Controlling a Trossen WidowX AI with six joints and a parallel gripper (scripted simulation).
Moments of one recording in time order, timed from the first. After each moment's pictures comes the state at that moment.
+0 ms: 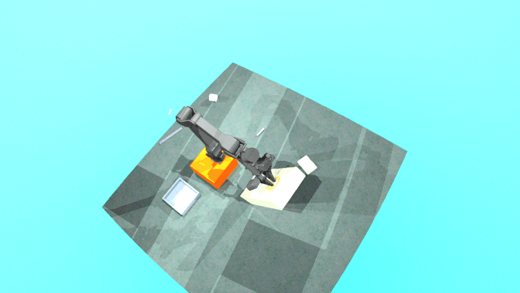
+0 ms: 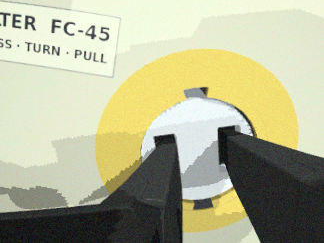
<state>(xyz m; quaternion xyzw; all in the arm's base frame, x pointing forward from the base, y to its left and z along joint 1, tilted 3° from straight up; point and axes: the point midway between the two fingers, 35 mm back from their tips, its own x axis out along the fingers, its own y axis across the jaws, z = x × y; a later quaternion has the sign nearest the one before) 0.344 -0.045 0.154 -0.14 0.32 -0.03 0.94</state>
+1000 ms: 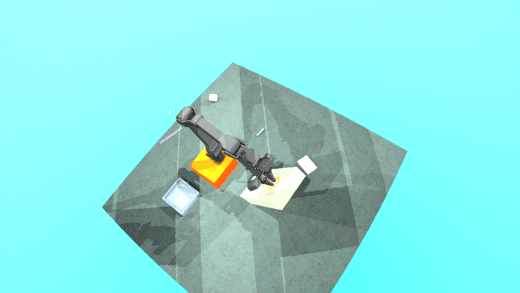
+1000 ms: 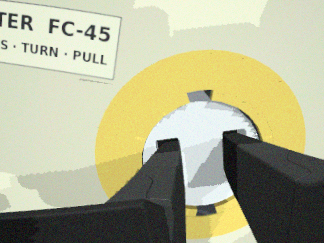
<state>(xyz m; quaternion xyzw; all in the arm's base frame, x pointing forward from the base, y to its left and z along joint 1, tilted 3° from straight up) 0.348 -0.045 0.151 -0.14 0.32 -0.03 0.94</state>
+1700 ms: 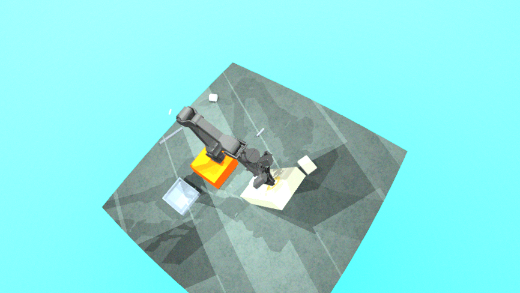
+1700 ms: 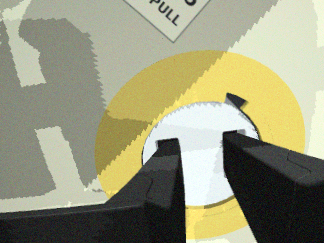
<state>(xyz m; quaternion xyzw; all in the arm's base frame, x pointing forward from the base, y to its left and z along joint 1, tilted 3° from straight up) 0.348 -0.045 0.150 -0.38 0.32 0.06 0.87</state>
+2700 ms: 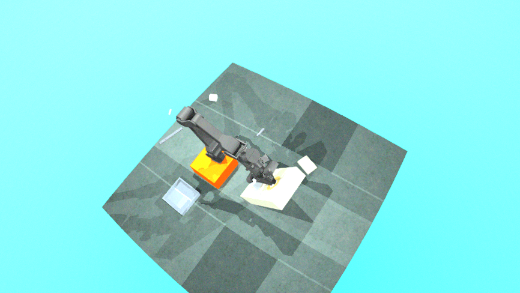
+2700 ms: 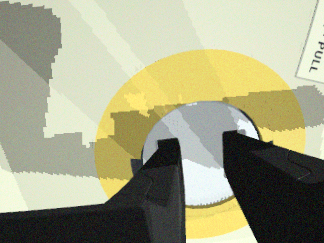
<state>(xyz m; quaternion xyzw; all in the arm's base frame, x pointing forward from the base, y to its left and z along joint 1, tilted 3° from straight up) 0.347 -0.045 0.150 -0.76 0.25 0.21 0.56</state>
